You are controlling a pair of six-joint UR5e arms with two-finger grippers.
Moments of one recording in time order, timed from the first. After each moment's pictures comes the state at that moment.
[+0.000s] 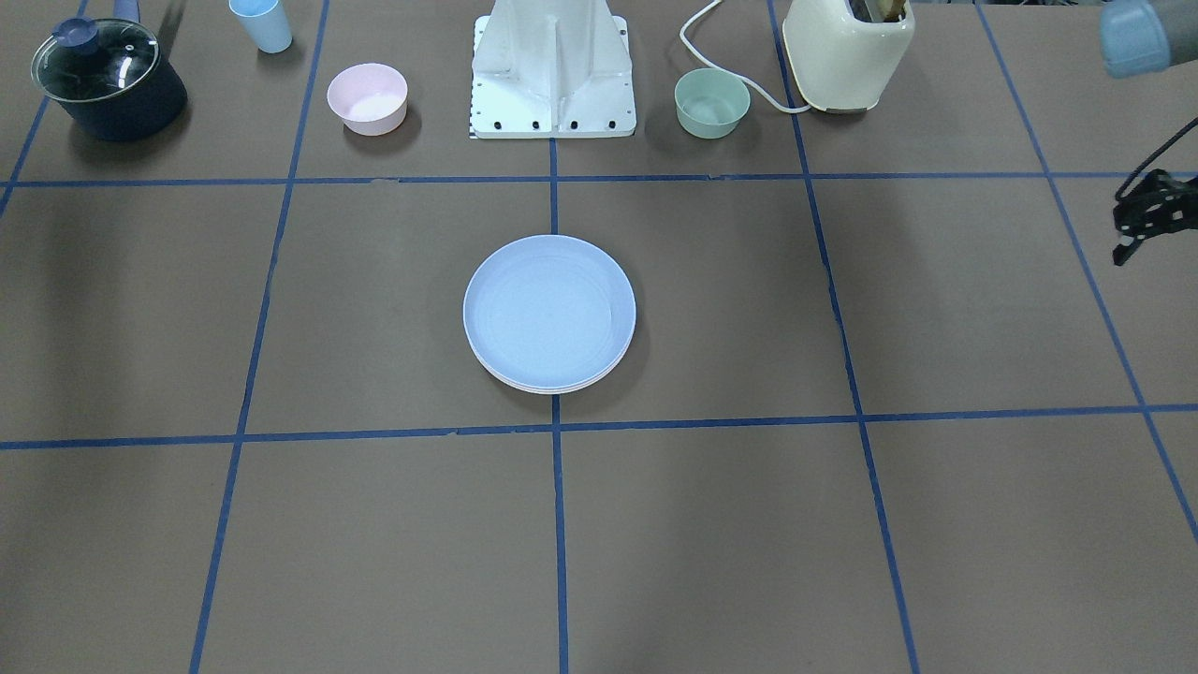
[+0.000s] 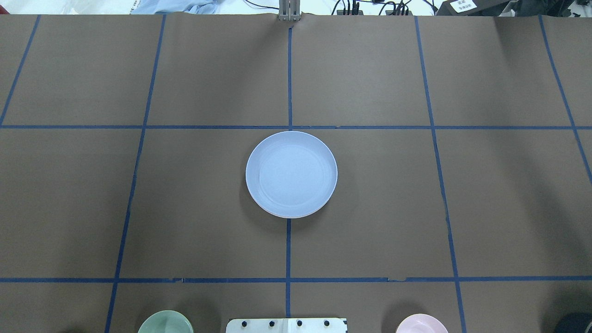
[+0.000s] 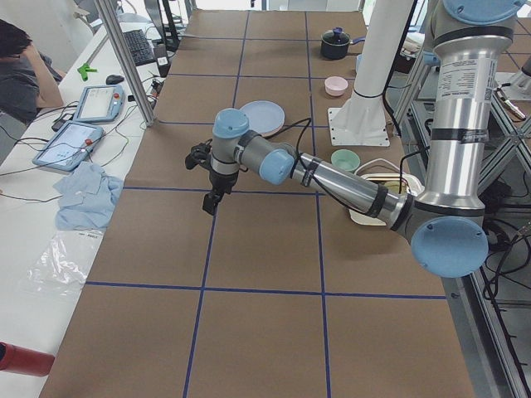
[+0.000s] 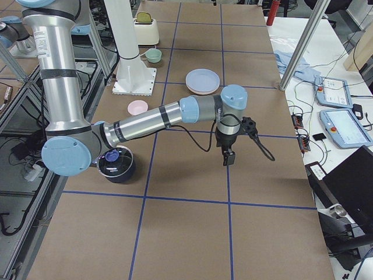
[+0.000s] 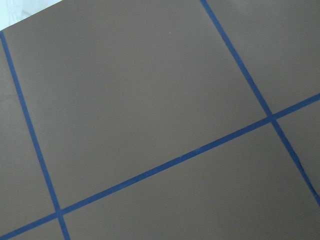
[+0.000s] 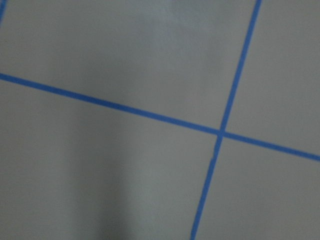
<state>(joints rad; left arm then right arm) -1.38 -1.57 -1.88 -1.69 -2.24 -0.05 1.47 -1.52 1.82 -1.80 2.26 -0.10</state>
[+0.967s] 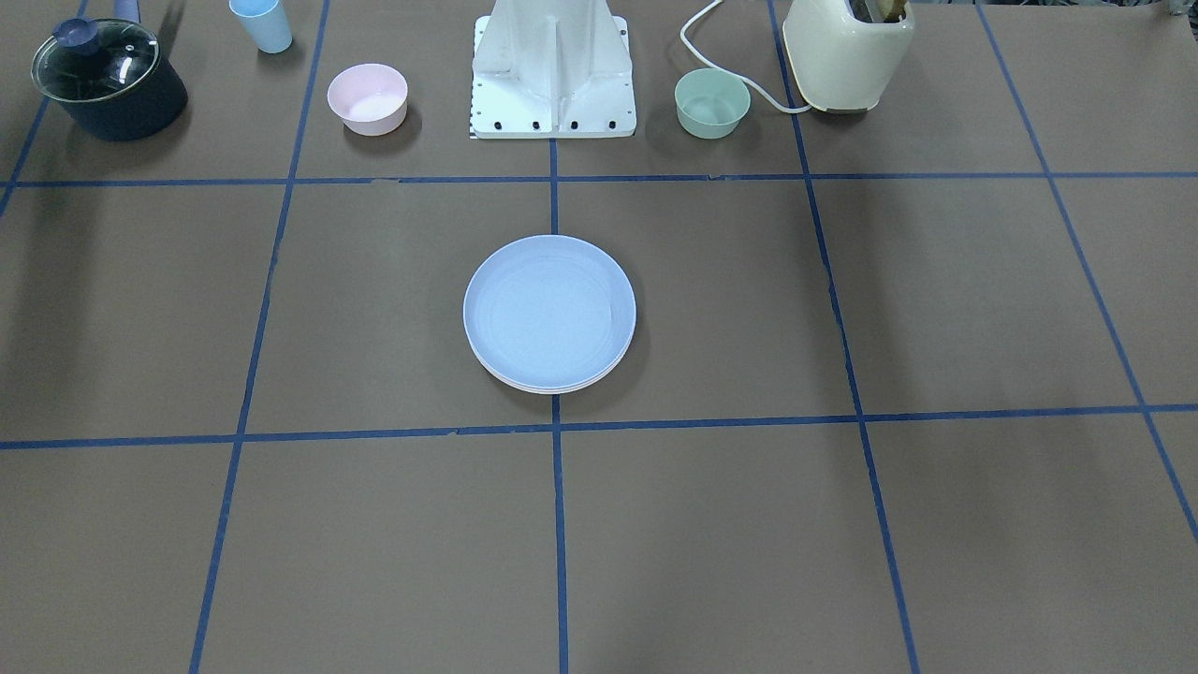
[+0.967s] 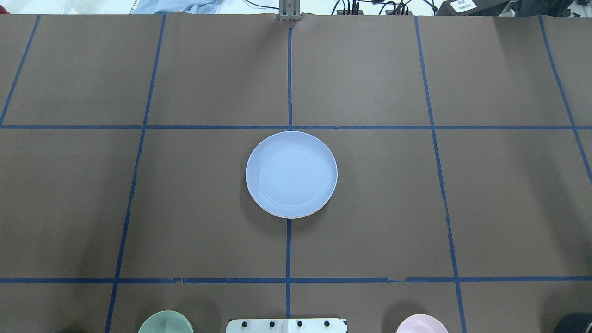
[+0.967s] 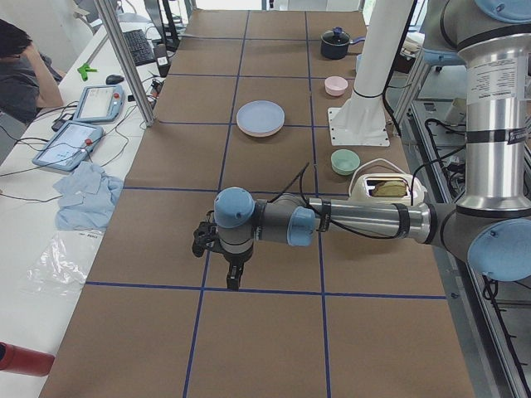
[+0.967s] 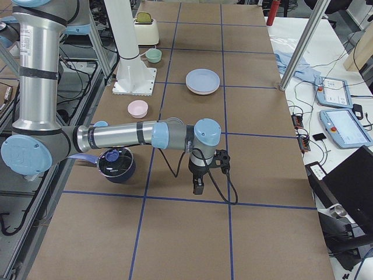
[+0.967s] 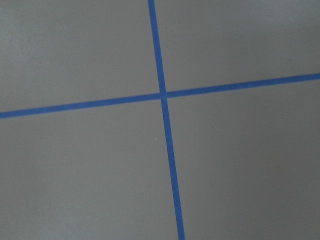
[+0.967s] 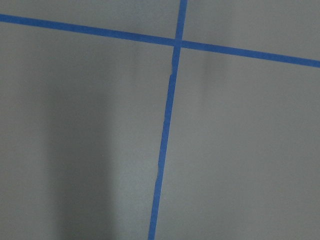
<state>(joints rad) -1.54 -1.45 -1.73 -1.64 -2.36 0.02 1.51 -1.69 1.83 -1.77 2.26 -0.11</state>
